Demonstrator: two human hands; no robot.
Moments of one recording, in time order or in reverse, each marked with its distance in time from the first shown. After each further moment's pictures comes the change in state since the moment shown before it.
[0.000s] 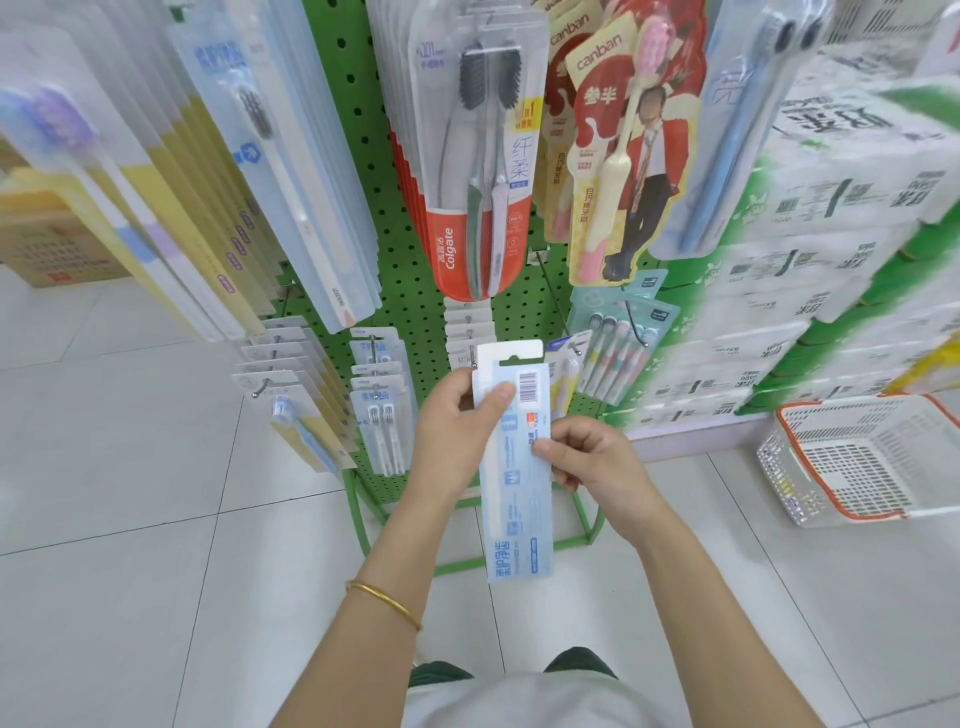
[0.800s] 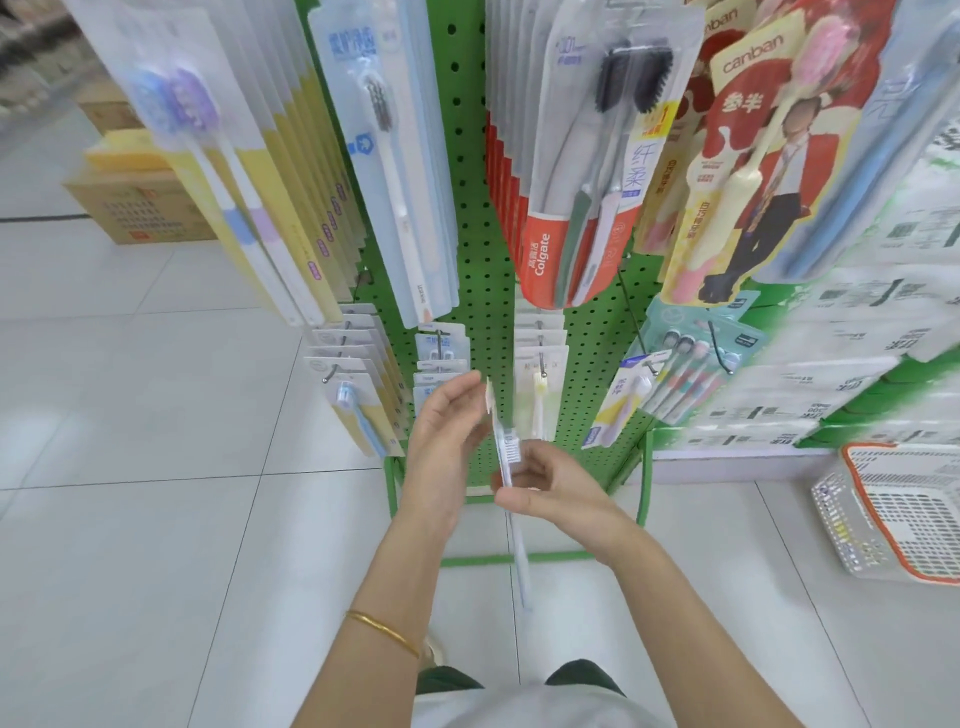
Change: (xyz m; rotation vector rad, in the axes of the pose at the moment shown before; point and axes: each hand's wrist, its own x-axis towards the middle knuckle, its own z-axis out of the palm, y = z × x) left_hand -0.001 -0.023 -0.049 -0.578 0.162 -0.183; right_hand 0.028 0.027 0.066 -0.173 -0.317 0.172
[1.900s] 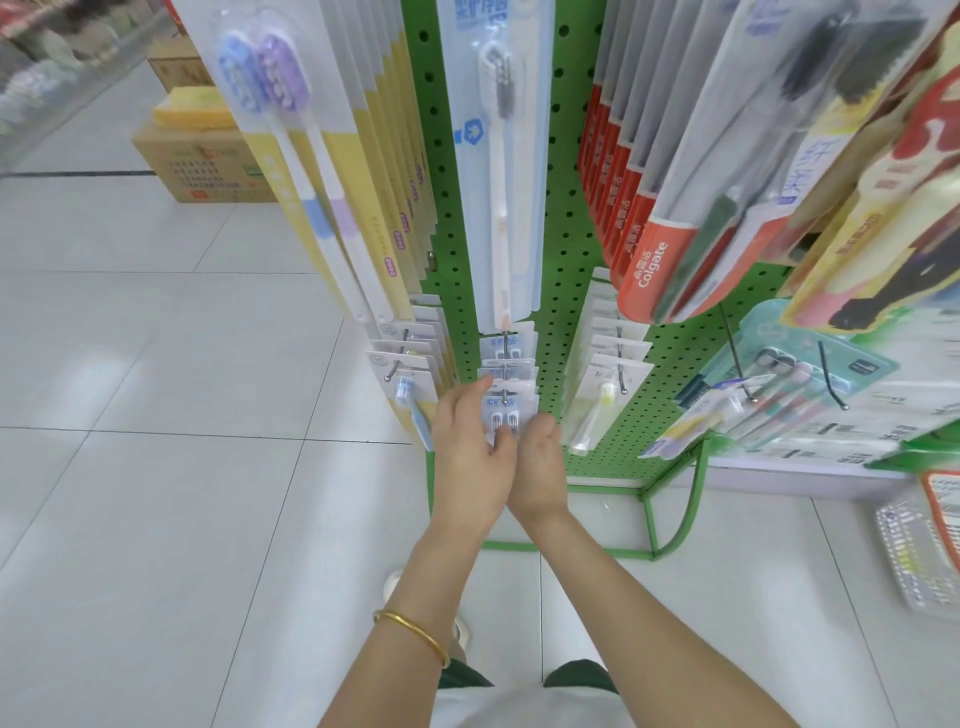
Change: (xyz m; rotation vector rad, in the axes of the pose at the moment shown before) left_hand 0.030 -0.013 -0.044 0.898 0.194 0.313; right_hand 0.086 -0.002 0.085 -0.503 0.443 0.057
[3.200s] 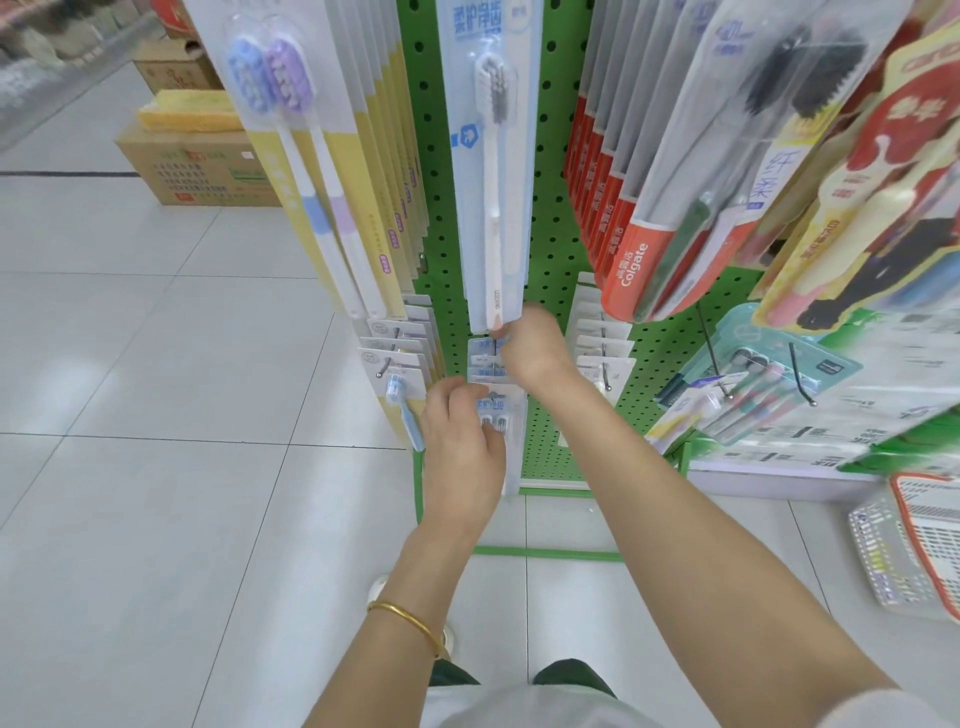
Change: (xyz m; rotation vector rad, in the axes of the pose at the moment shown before) left_hand -0.004 0.005 -0.001 0.250 0.053 0.141; right_hand 0.053 -0.095 -0.077 -0.197 -0.115 -0.173
